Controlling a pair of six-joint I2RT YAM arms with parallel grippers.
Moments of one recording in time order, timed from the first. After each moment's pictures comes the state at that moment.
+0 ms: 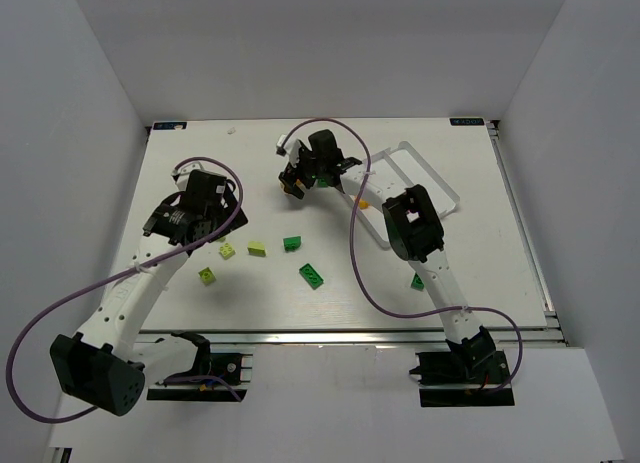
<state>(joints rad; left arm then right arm) -0.35 1.12 1.11 -0.89 -0.34 -0.71 0.62 2.56 2.13 -0.14 -0.45 -0.48</state>
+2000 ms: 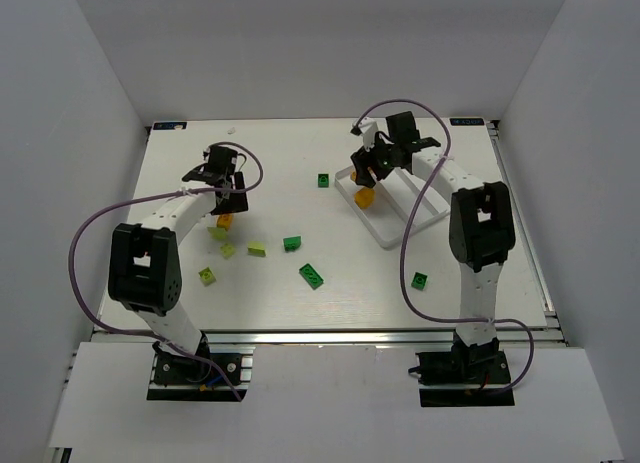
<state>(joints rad) -0.19 1.69 1.21 -0.57 -0.37 -0.29 0.33 2.08 1.69 -0.43 -0.44 -0.46</state>
